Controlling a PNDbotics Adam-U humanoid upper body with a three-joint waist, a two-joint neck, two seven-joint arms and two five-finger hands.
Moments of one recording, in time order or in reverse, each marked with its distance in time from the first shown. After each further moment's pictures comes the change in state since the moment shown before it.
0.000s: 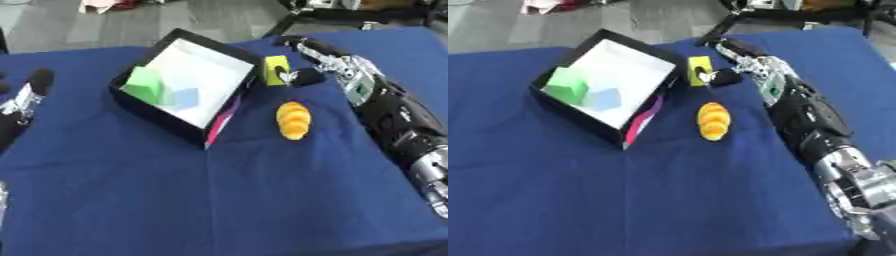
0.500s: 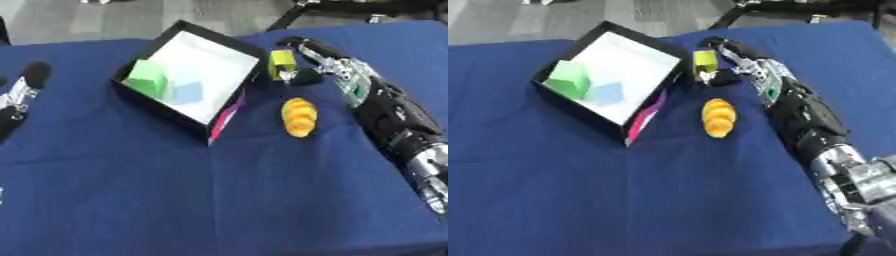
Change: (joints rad) left arm -0.011 -0.008 0.000 -0.018 -0.008 -0.002 -0.019; right arm -0.003 0.000 -0.013 0.049 0.018 0.027 -0.055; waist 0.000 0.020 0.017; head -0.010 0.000
